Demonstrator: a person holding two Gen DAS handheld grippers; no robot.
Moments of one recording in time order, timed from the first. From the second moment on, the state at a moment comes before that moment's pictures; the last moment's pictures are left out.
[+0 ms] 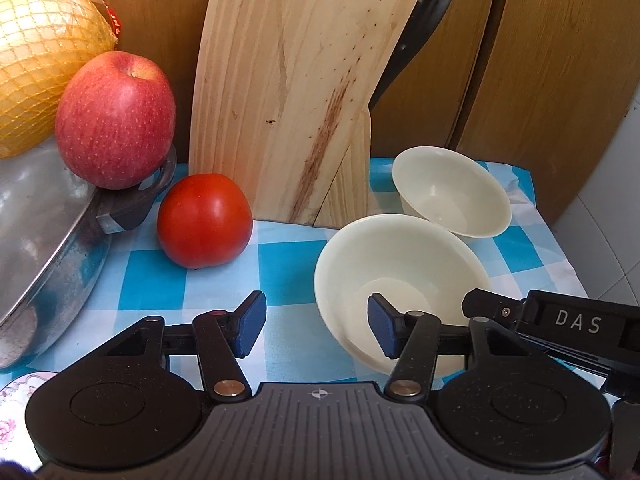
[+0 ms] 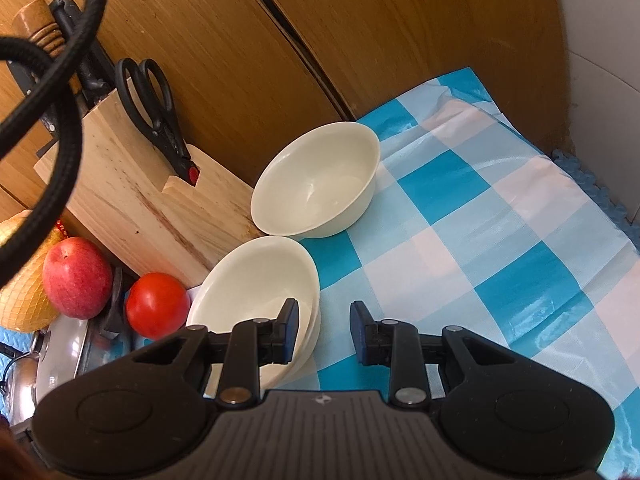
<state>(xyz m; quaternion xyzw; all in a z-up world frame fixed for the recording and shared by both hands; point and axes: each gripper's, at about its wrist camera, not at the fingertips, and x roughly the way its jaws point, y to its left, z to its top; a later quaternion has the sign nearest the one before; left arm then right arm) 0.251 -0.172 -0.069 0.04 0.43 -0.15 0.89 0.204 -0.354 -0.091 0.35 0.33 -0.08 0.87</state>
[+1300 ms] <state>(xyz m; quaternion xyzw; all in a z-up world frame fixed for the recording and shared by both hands) 0.228 -0.168 -0.035 0.04 0.42 -0.18 0.89 0.176 -0.331 -0.062 0.32 0.34 -0.04 0.88</state>
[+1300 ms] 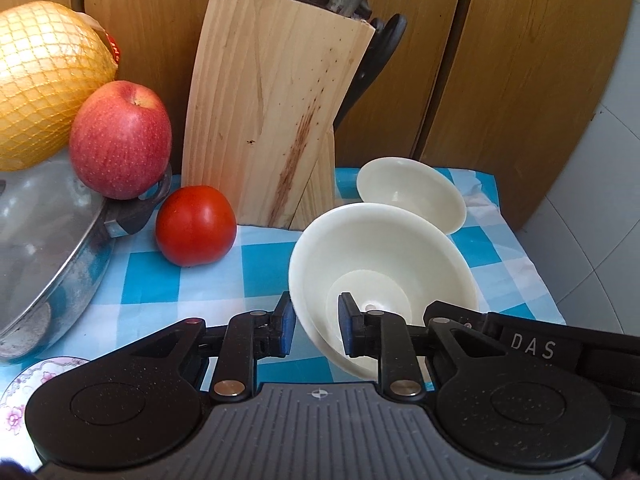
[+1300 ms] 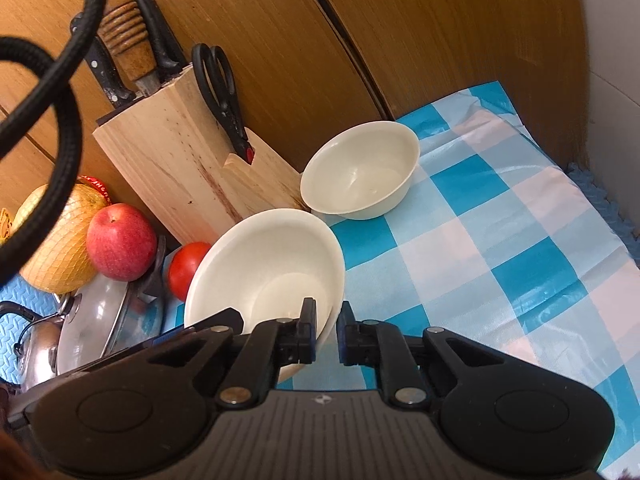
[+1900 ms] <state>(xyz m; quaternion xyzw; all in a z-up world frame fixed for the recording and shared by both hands) 0.183 -0.144 -0.013 0.05 0.41 -0.18 0.89 0.130 -0.308 -0.043 0.30 0.33 -0.01 0.89</state>
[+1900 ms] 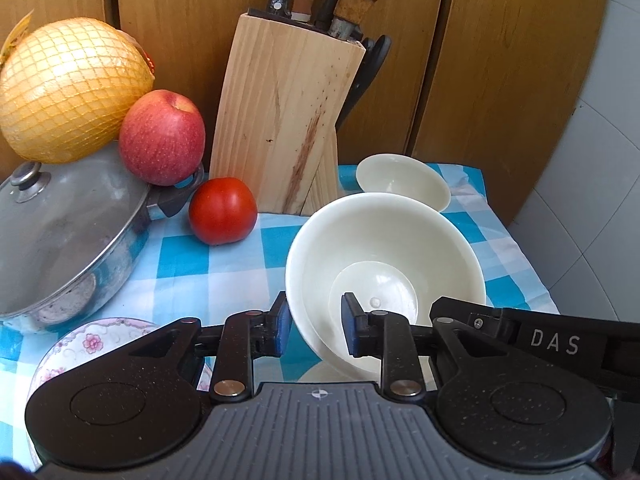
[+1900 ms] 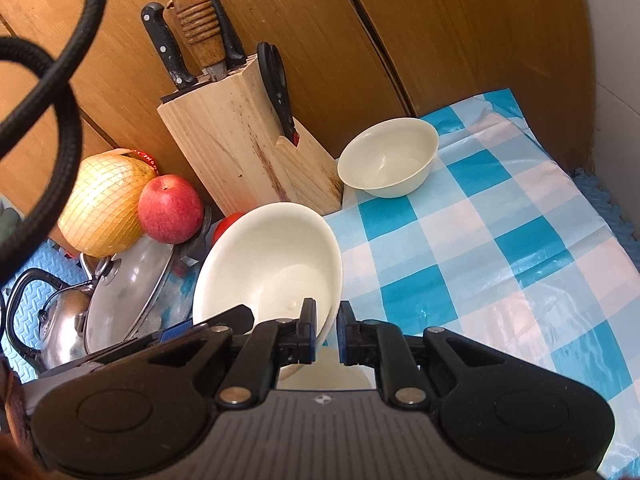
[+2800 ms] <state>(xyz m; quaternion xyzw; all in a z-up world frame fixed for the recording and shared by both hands) 0.141 -0.122 -0.021 0.07 0.43 -0.19 0.88 0.085 -0.274 -0.055 0.28 0.38 -0.01 0.88</state>
